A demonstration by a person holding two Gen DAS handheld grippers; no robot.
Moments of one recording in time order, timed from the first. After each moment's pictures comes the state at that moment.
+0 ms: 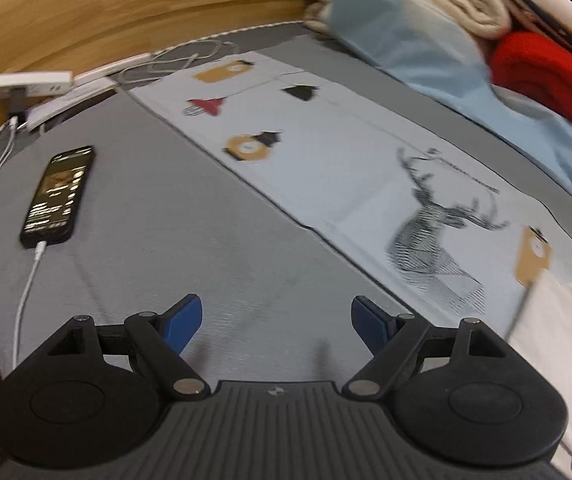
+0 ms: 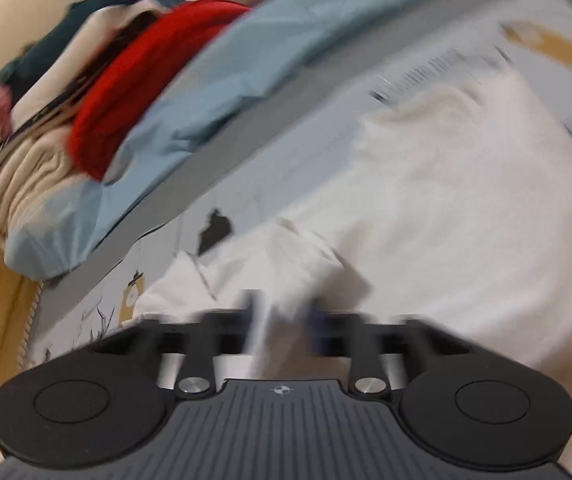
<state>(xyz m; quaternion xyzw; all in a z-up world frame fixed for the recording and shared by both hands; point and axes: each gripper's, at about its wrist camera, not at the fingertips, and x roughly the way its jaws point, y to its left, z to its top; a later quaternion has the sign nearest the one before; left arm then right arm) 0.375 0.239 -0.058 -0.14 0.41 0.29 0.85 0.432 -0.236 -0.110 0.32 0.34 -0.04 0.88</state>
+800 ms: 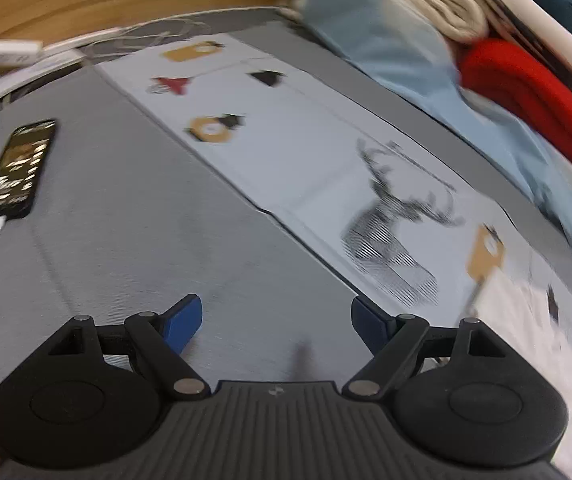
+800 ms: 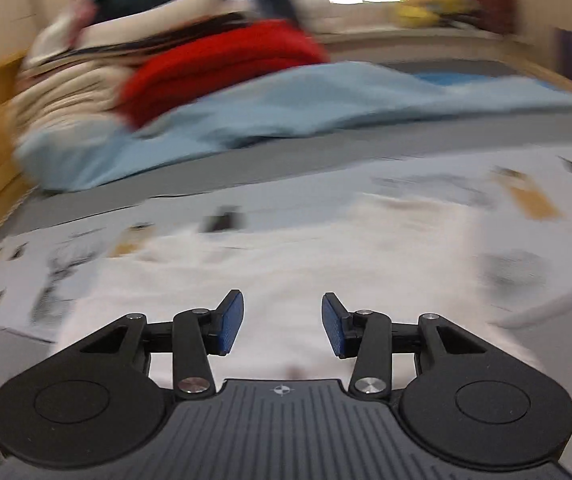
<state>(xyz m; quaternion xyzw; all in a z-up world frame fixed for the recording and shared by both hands) 0.375 0.226 -0.057 -0.18 0.42 0.21 0.86 0.323 -0.250 -0.046 0.14 0.34 -0.04 0.93</state>
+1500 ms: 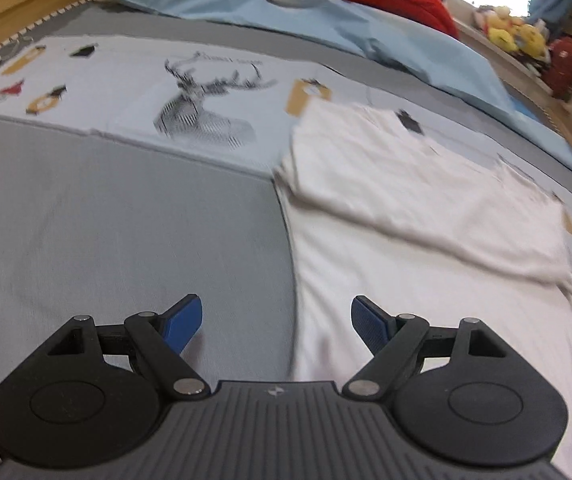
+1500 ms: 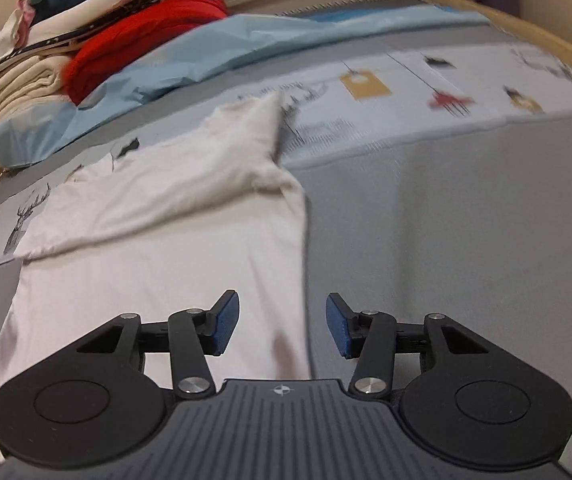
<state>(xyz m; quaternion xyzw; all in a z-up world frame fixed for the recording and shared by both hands) 0.288 0.104 -0.082 -0.08 0.47 -0.02 0.88 0.143 -0.353 -0.086 0.19 0.40 -0.07 0.90</state>
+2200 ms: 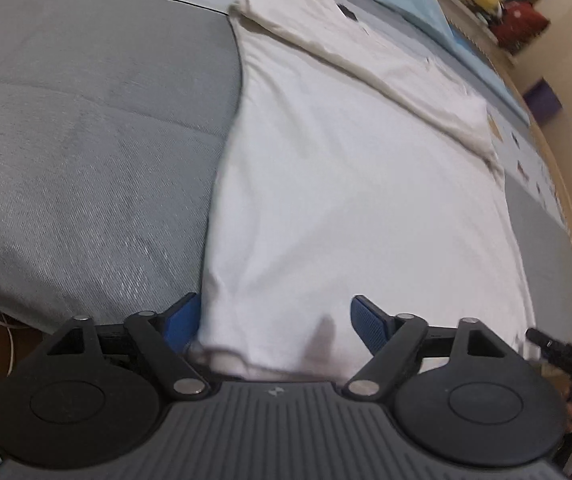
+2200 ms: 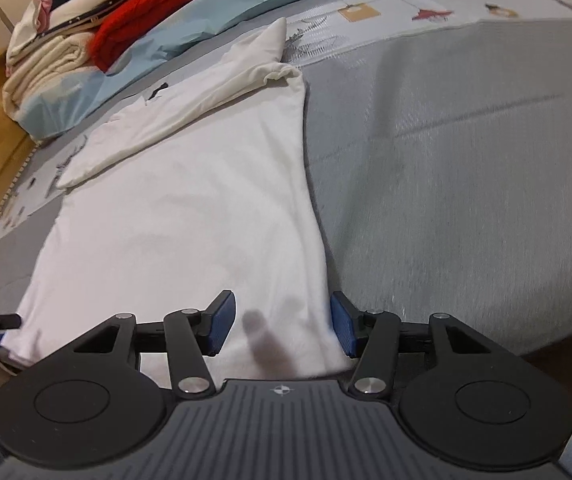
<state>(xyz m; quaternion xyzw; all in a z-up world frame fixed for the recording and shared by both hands) 0.159 0.106 -0.123 -0.13 0.55 -0.12 0.82 0.037 -0.336 -0.115 0.24 0.43 -0.01 0.87</state>
